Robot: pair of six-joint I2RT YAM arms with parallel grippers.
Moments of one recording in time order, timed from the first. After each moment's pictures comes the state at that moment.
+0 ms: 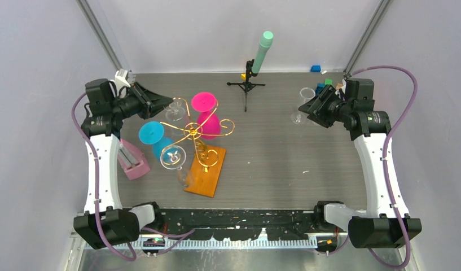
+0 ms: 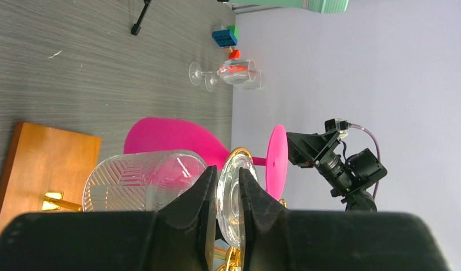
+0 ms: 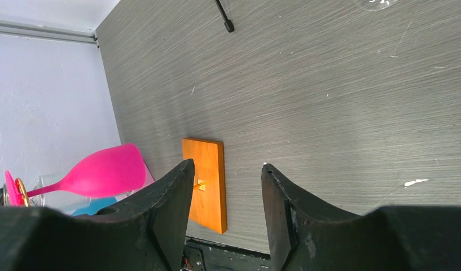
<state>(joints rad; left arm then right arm) 0.21 1.16 1.30 -0.61 0.89 -0.89 -0.02 1.14 1.35 -0.88 -0.32 0.68</state>
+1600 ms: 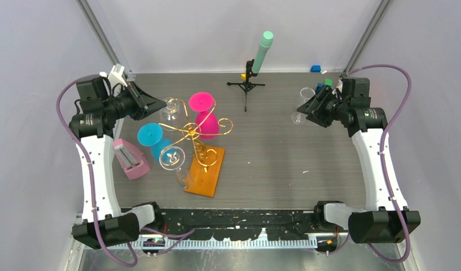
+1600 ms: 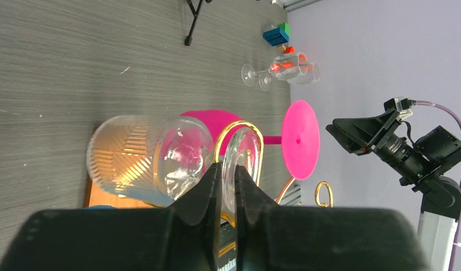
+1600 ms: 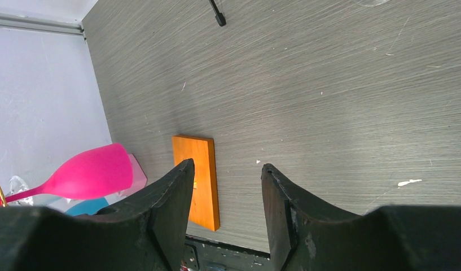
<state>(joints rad) 0.21 1.16 1.49 -0.91 0.77 -0.54 -0.01 1.18 1.34 -0.87 -0.32 0.65</state>
